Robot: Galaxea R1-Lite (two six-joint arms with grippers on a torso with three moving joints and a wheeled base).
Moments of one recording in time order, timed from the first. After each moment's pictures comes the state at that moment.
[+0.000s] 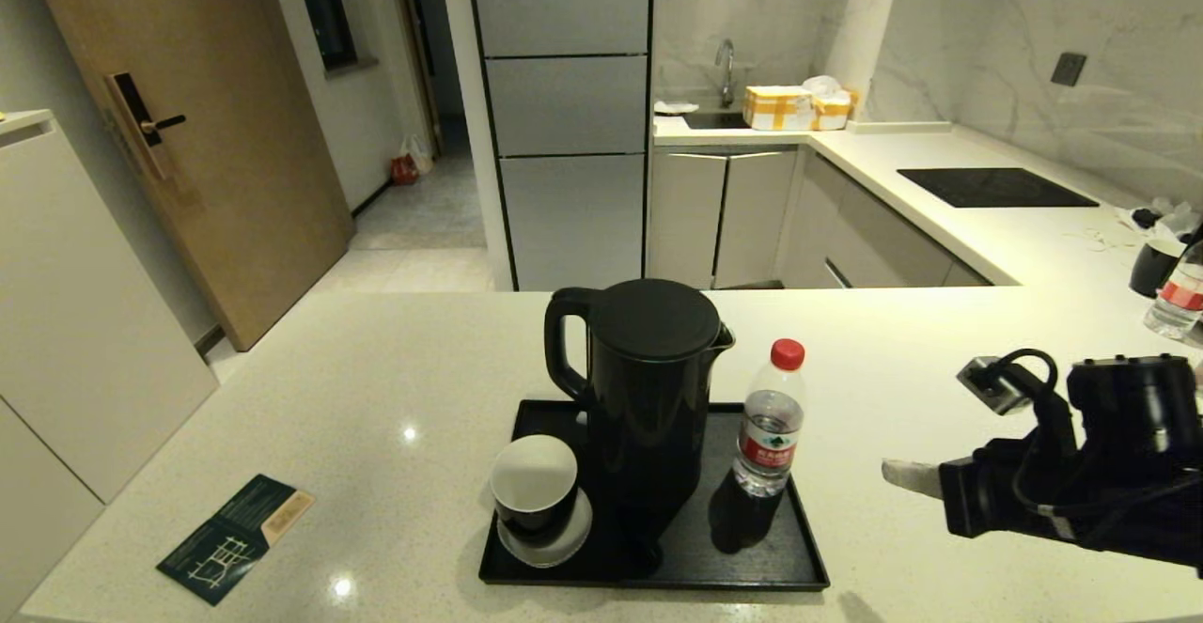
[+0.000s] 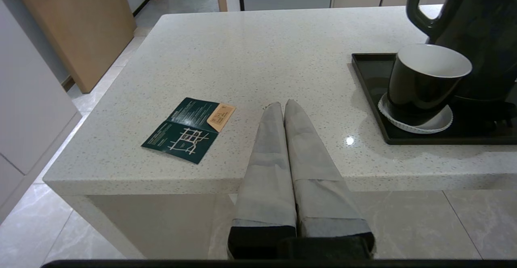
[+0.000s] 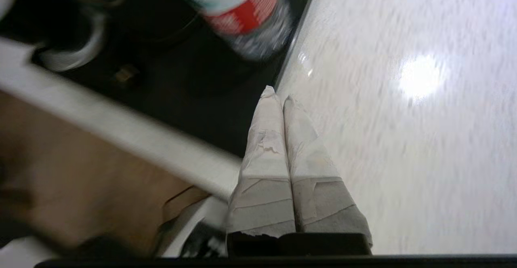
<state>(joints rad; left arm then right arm) 0.00 0.00 0.00 0.01 0.00 0.03 0.13 1.68 -0.39 -0.61 0.37 0.03</state>
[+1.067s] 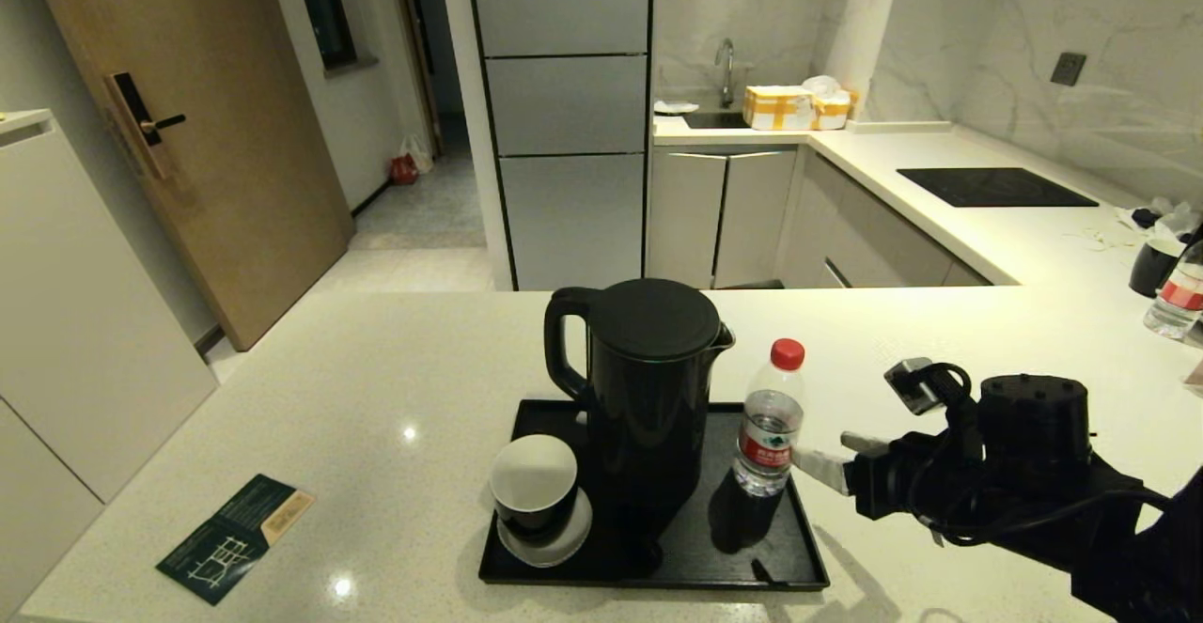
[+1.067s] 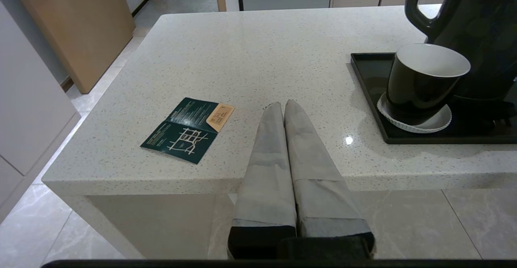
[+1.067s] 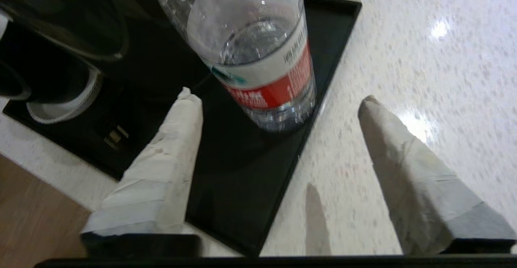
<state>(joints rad) 0.00 0.00 0.00 0.01 0.00 0.03 0.29 1.94 -0.32 -1.14 0.24 0.11</state>
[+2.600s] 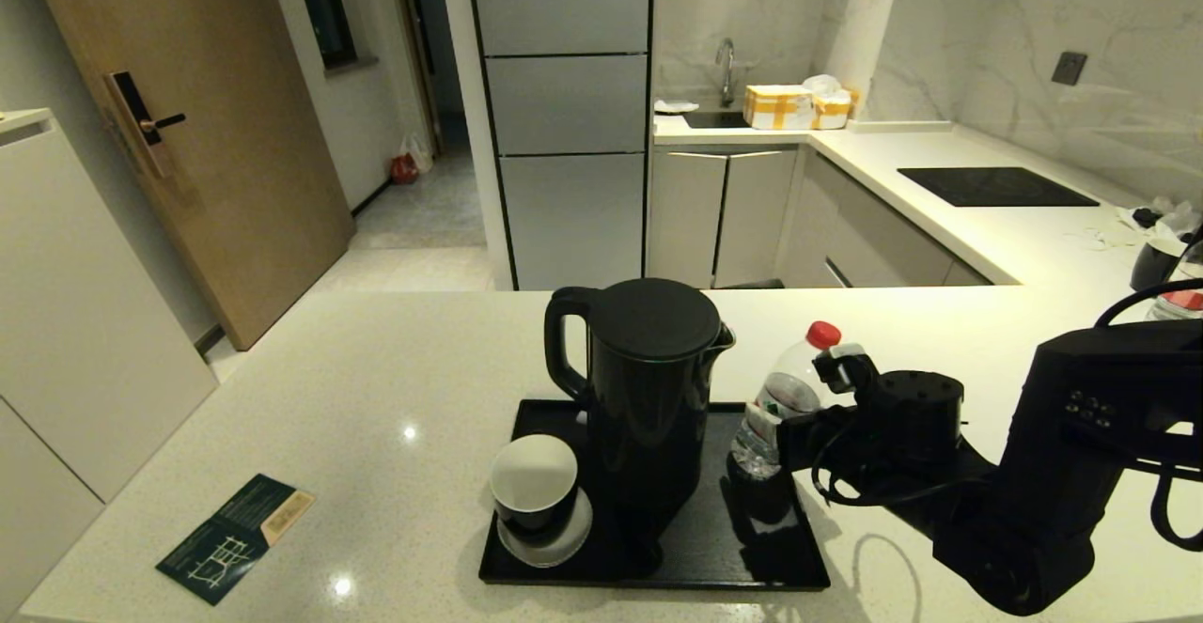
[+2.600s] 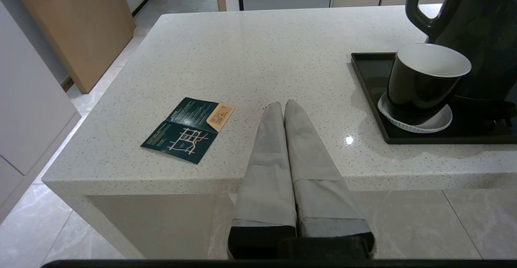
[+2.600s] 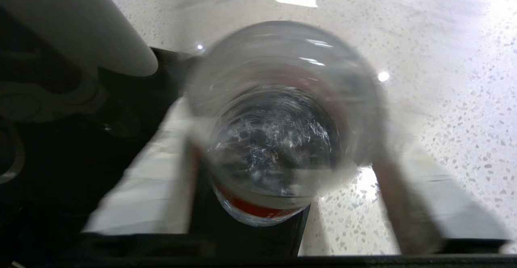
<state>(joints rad) 0.00 0.00 0.00 0.01 0.00 0.03 0.36 2.24 -0.53 -1.37 -0.01 0.10</state>
